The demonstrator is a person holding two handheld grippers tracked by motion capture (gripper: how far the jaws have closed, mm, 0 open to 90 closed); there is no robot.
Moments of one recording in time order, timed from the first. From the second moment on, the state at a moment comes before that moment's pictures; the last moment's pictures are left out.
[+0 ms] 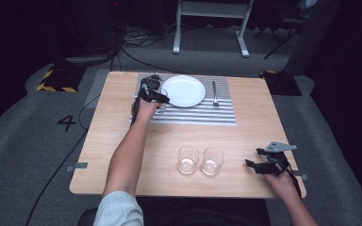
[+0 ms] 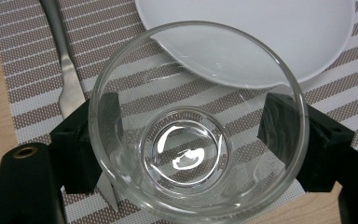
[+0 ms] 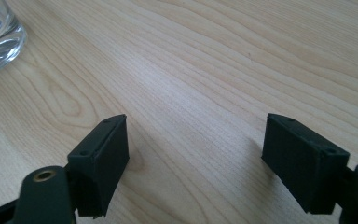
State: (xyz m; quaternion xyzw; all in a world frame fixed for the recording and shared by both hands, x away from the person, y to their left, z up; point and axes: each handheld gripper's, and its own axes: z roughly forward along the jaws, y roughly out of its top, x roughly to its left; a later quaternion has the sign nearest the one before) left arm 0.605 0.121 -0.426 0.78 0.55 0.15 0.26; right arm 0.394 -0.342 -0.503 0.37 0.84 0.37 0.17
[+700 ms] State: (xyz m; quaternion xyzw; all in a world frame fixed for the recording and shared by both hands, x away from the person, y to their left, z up) left arm 0.596 0.123 -0.433 0.80 0.53 0.15 0.24; right arm 0.394 -0.341 -0.503 0.36 0.84 0.37 0.17
